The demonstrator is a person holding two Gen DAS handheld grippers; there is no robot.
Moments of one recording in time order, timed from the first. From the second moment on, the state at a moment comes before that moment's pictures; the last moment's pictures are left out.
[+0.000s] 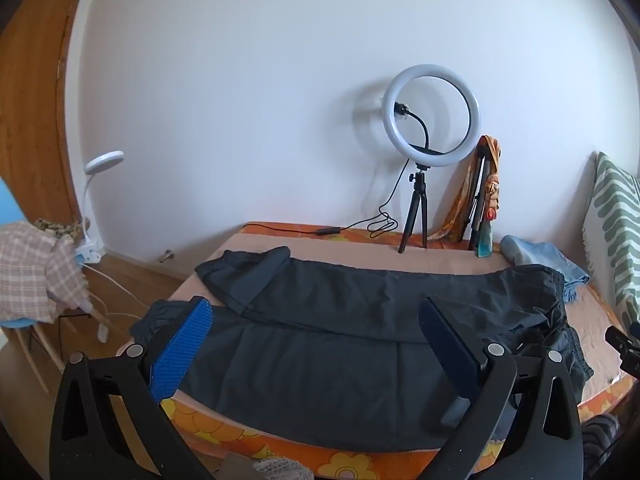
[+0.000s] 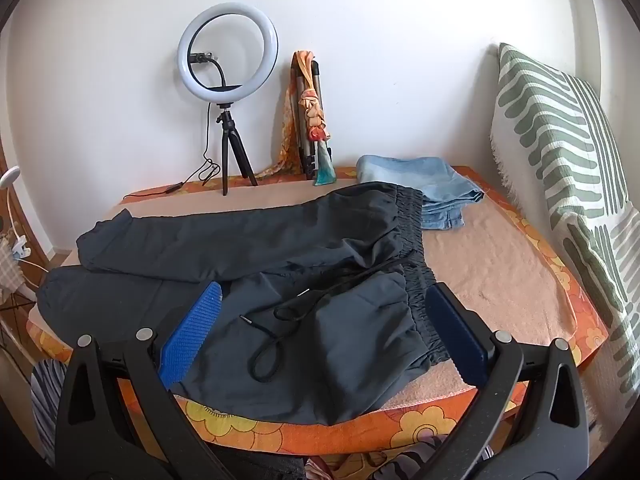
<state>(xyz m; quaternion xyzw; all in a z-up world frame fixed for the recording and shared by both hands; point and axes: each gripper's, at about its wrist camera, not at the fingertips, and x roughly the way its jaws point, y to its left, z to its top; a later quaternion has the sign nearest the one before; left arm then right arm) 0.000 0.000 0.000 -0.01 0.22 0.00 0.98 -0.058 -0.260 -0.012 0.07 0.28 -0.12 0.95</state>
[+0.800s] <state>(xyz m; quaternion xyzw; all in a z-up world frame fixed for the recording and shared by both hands) -0.004 0.002 0.004 -0.01 0.21 0.02 0.98 -0.059 -0.263 -0.012 0.07 0.27 -0.12 0.95</state>
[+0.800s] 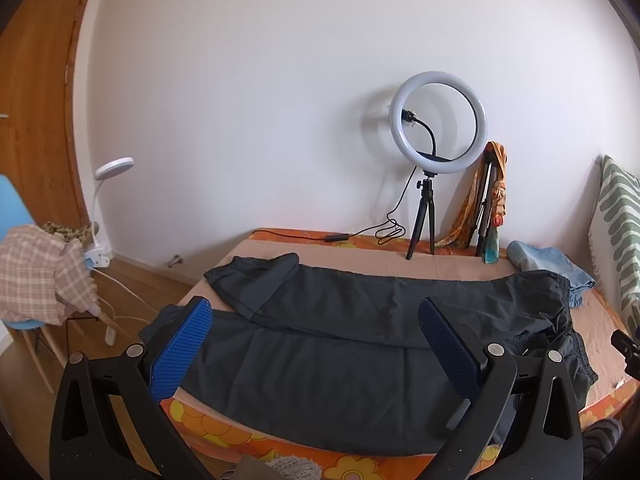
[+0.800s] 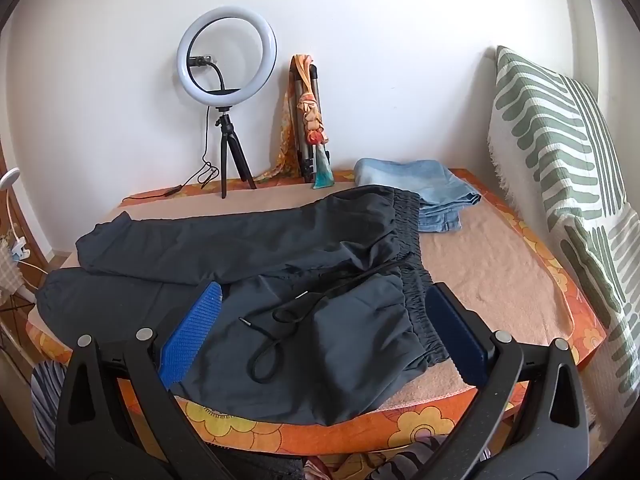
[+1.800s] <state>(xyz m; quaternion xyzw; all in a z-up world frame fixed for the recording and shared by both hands) 0.001 -0.002 0.006 0.00 0.21 0.02 0.98 -0.060 -0.261 -0.009 0.07 0.27 -0.12 0.95</state>
